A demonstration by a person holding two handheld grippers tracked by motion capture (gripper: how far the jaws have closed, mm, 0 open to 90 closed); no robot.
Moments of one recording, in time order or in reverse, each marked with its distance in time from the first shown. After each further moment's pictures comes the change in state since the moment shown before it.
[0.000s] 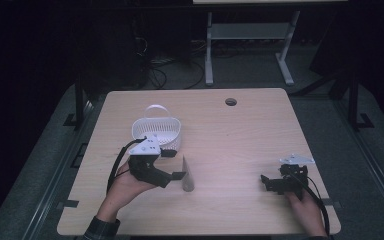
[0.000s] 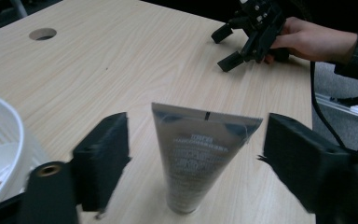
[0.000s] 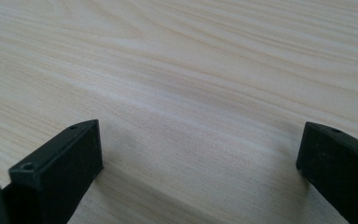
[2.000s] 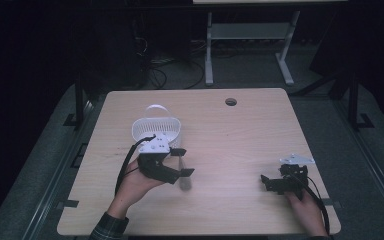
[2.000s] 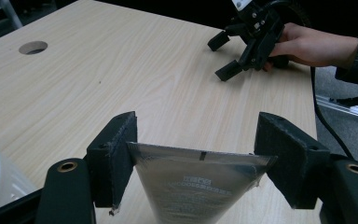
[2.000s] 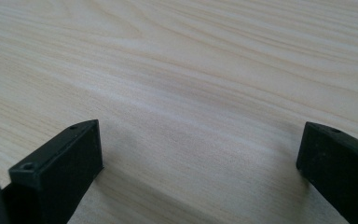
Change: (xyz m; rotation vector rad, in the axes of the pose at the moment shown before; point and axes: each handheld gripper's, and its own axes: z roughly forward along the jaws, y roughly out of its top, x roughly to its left) left arm 0.000 0.009 0.013 -0.024 -0.007 0.016; right arm 0.000 0.000 0.000 0.000 0.001 0.000
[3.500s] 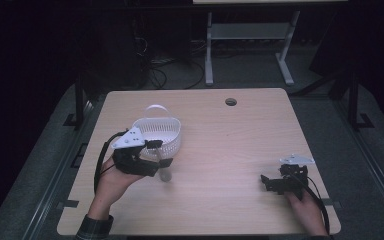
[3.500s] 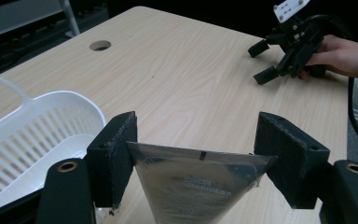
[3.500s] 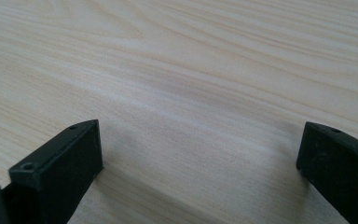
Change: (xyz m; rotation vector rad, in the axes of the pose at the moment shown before) left arm 0.012 -0.004 -0.055 -0.024 0.162 -0.055; right arm 0.000 0.000 0.000 0.000 -0.001 0.000
